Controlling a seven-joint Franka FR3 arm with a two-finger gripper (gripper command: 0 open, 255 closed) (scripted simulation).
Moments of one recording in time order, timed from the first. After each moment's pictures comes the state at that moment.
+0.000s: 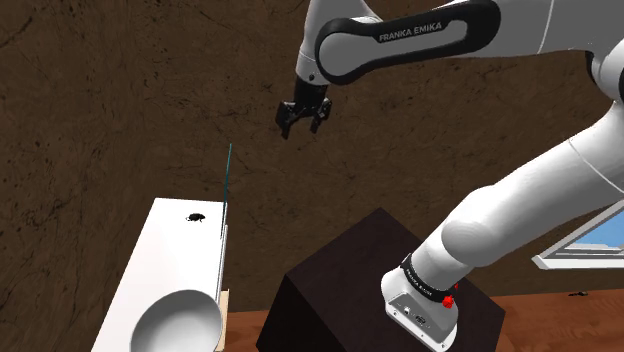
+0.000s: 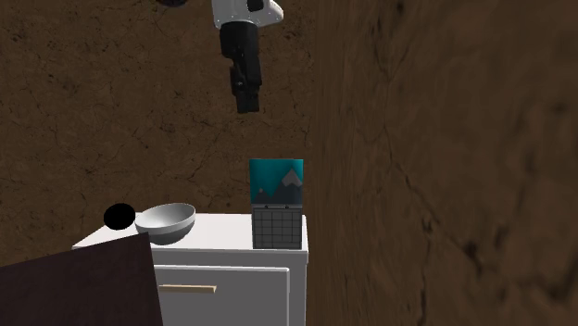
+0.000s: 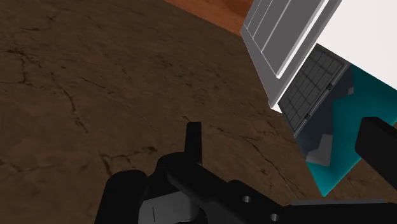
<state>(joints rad) -0.03 -0.25 0.29 -2.32 -0.03 2.10 0.41</state>
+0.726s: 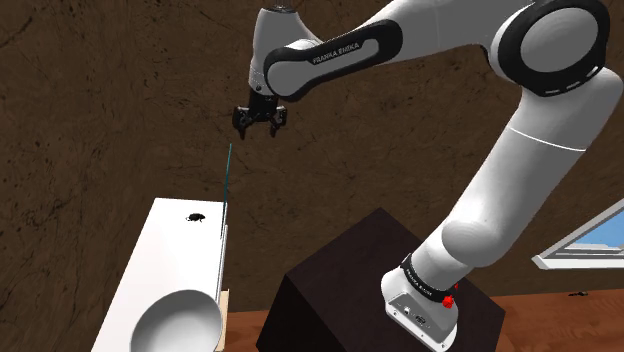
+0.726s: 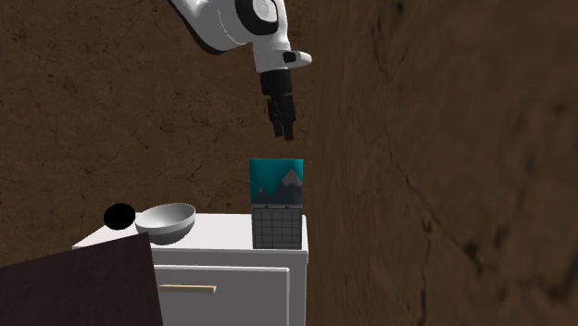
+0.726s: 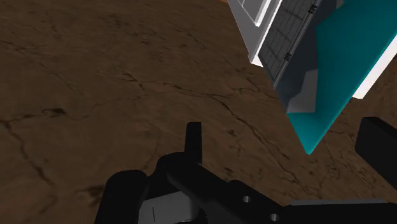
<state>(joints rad) -0.02 0.17 0.33 -2.05 -0.21 2.27 0.68</state>
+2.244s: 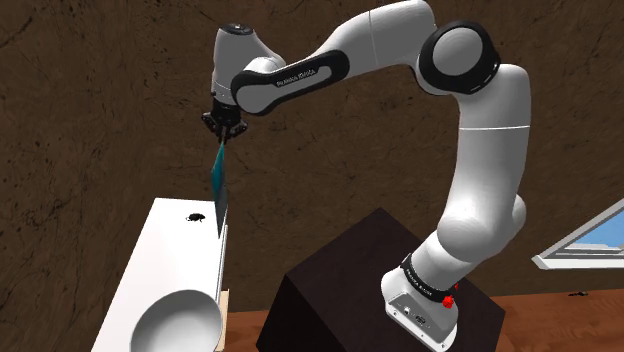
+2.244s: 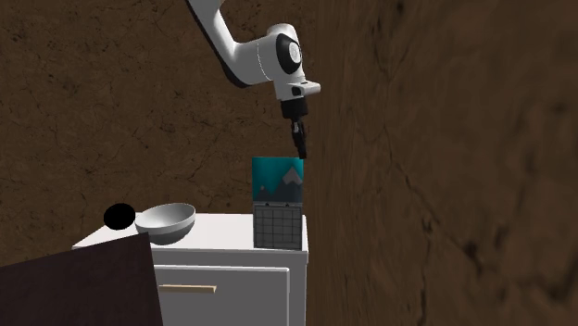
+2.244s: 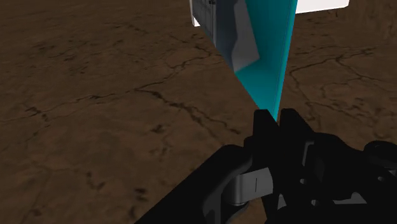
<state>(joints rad) -0.14 0.57 0.55 -1.71 -0.55 2.30 1.34</state>
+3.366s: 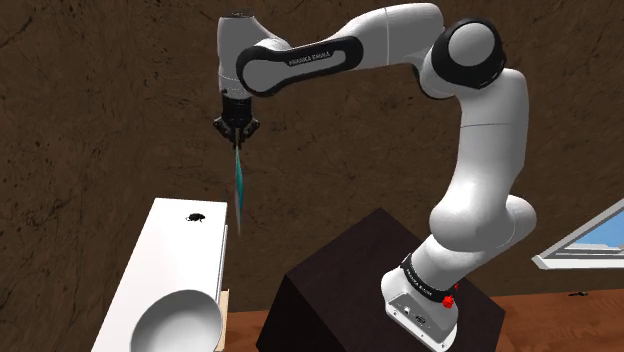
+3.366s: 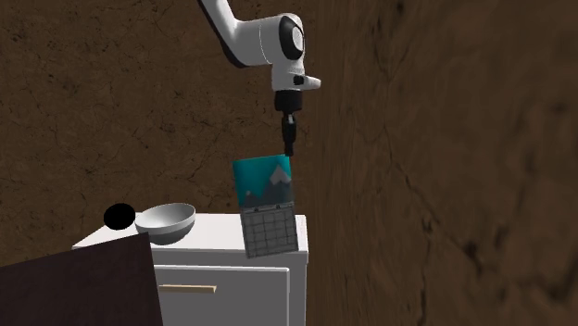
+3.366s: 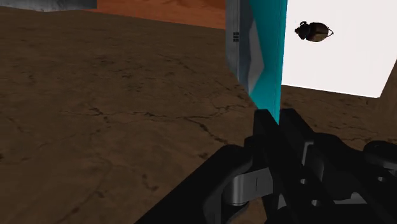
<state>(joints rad) -0.40 0.63 0.88 -1.69 -0.58 1.98 1.11</state>
